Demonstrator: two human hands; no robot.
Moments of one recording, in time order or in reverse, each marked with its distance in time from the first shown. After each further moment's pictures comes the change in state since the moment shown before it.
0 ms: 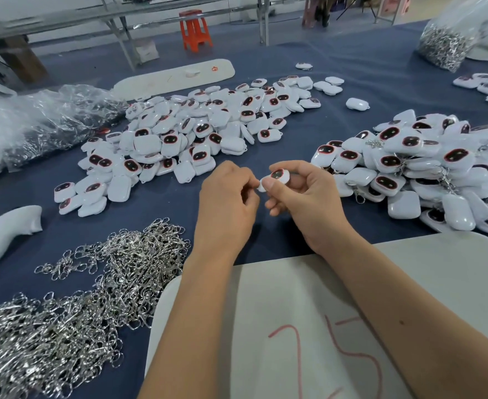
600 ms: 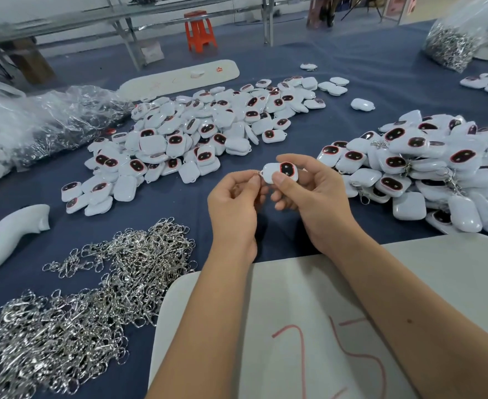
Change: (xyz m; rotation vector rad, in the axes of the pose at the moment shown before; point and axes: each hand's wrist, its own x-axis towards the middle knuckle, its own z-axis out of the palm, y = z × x) left_hand -0.003 0.023 0.017 -0.969 0.172 -0.711; right_hand 0.001 -0.003 0.000 0.073 0.013 -0.017
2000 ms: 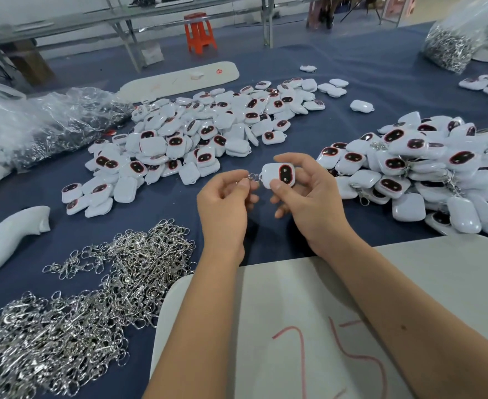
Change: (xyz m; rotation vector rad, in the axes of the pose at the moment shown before) left_hand 0.009 -0.001 -0.015 0.151 0.038 0.072; right_hand 0.000 0.006 0.003 -0.161 0.003 -0.053
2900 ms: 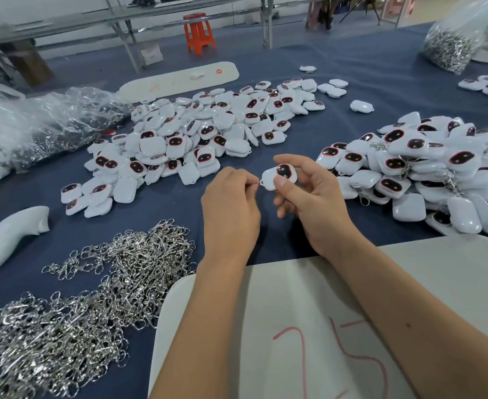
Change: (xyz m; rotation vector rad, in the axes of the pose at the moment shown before) left_hand -0.006 0.010 -0.004 0.804 -0.022 0.618; right_hand 0.000 0.000 -0.003 0.095 -0.026 0.023
